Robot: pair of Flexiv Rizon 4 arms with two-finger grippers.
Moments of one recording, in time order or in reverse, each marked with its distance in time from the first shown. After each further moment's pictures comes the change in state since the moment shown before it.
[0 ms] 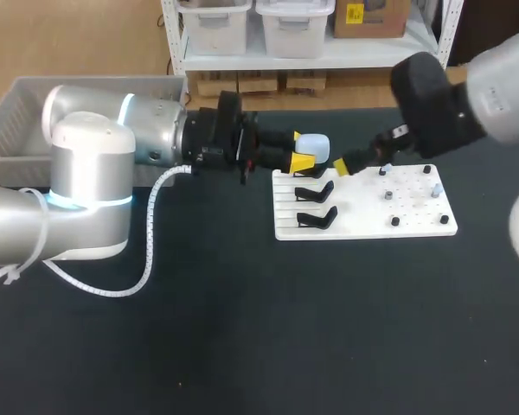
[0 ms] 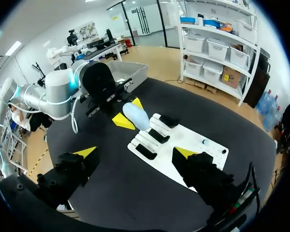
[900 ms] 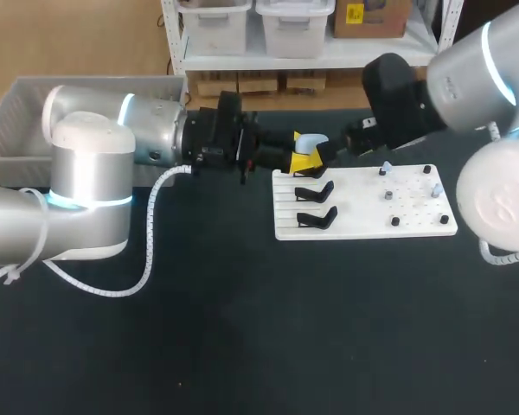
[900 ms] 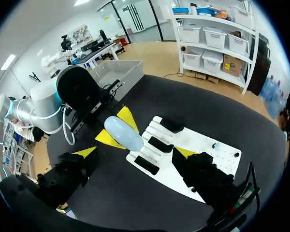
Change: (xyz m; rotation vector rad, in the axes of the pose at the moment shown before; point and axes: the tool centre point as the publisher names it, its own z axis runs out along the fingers) left arm 0.000 0.000 0.000 0.000 0.000 0.000; right arm -0.019 -0.015 0.046 -0.036 0.020 0.104
